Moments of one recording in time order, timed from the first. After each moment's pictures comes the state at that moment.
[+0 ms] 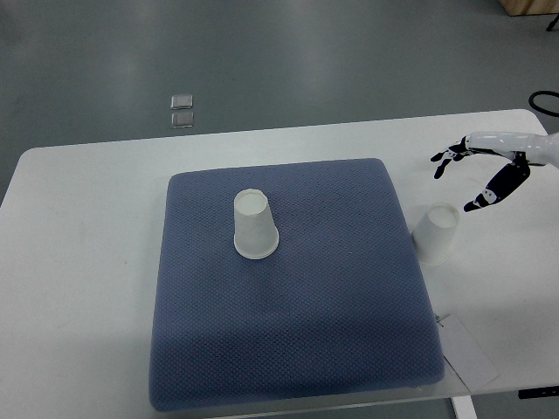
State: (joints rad) left arm -0.01 0.00 -0.05 -0.17 0.05 0.10 -0.04; right arm 0.85 -0.85 0.49 1.08 -1.38 0.48 0.36
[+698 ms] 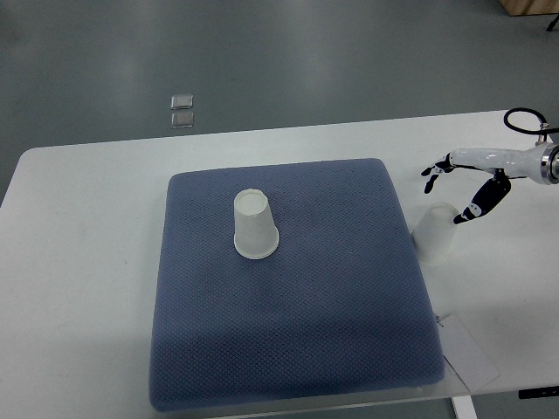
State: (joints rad) left arm -0.01 0.00 -0.05 -0.17 0.05 0.10 -0.04; right arm 0.85 -0.79 0.42 1.08 -1.43 0.41 0.30
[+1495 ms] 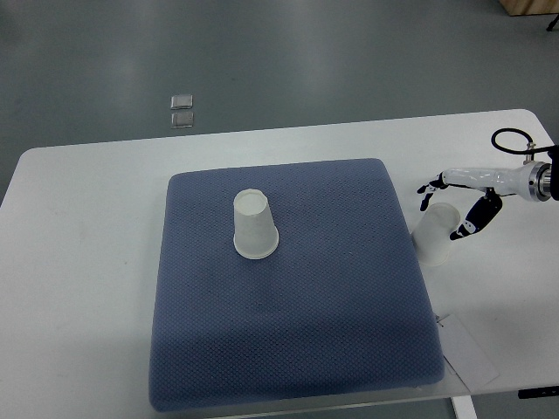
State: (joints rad) left arm -0.01 0.00 -0.05 -0.17 0.05 0.10 -0.04; right arm 0.84 -0.76 0.33 1.06 -1.44 0.34 0.30
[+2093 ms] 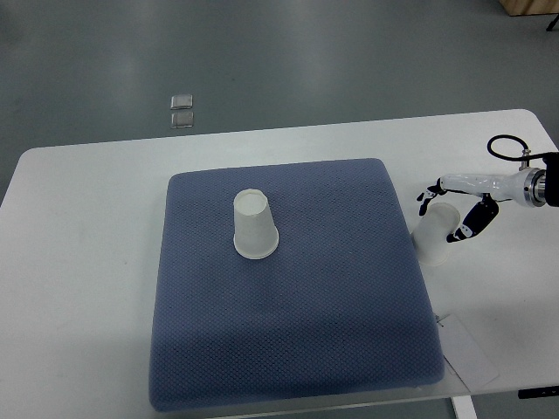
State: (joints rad) left arm -0.01 0.00 -0.05 -0.17 0.05 0.10 -0.04; right arm 0.84 -0.74 0.31 1.03 -1.44 0.32 0.31
